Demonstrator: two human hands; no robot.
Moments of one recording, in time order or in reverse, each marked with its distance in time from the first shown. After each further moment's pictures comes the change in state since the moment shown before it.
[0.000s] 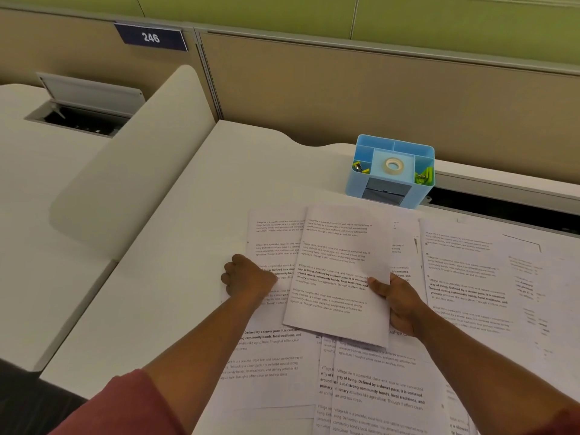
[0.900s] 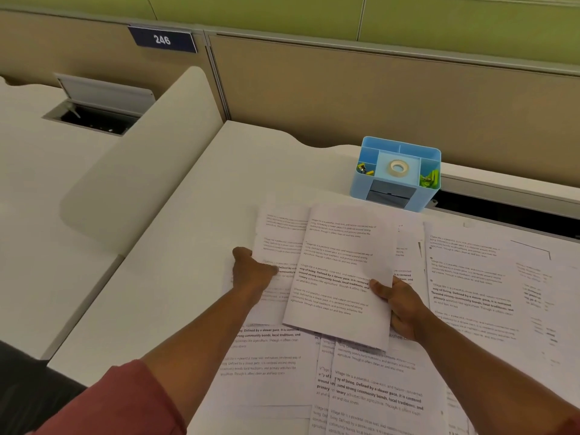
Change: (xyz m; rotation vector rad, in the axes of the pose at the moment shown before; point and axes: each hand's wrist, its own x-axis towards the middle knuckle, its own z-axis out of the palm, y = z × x) left_hand 0.001 0.001 -0.004 -0.425 -0.078 0.029; right_hand 0.001 0.000 -0.006 0.024 -0.046 -0.001
